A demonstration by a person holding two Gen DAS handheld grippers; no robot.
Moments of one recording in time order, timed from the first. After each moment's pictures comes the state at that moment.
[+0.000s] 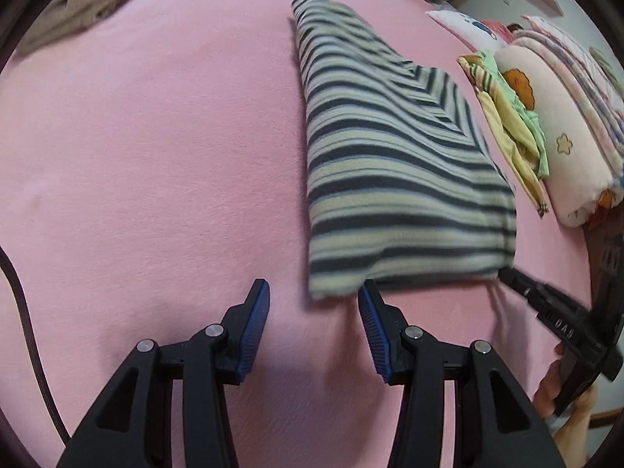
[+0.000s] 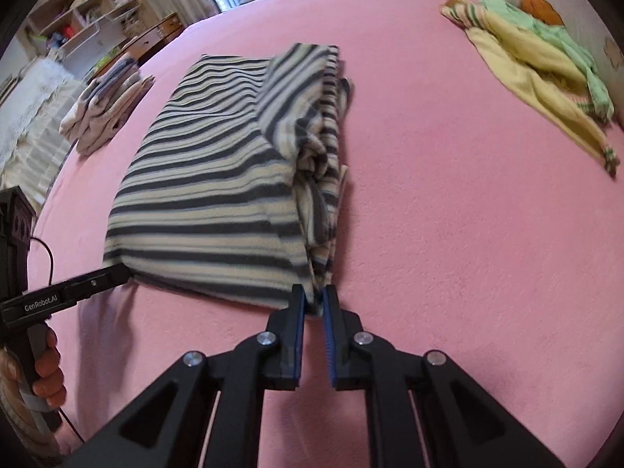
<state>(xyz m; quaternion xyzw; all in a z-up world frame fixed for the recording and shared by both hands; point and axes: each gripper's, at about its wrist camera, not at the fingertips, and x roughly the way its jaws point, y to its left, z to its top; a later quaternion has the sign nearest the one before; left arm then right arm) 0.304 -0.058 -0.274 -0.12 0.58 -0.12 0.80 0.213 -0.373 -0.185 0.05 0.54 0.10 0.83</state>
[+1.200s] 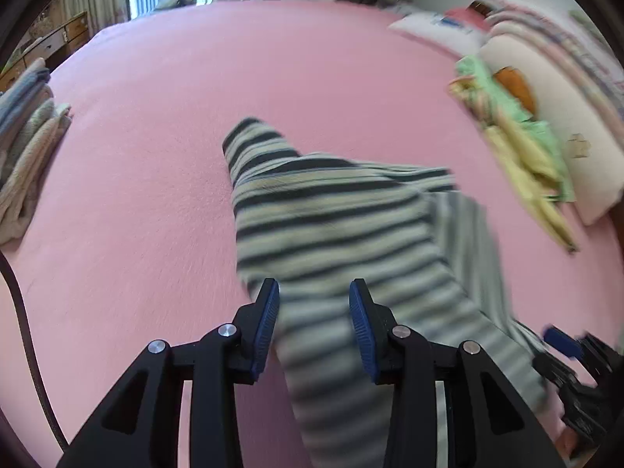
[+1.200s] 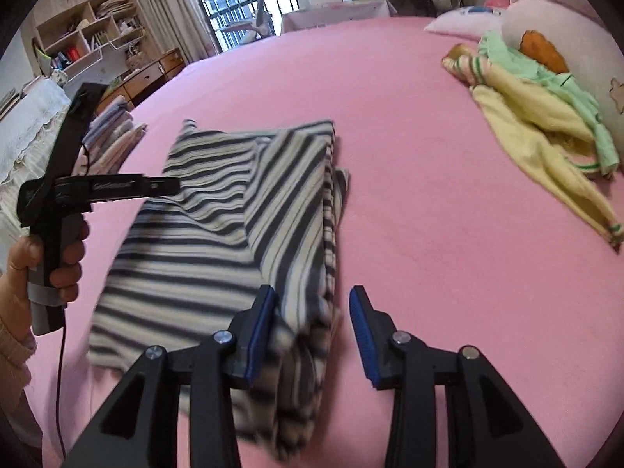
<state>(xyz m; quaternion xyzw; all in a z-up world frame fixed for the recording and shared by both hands) 0.481 -0.117 -0.221 -0.01 0.51 -0.17 0.84 0.270 -0.380 -0.170 0.07 0.46 0.08 0.88</state>
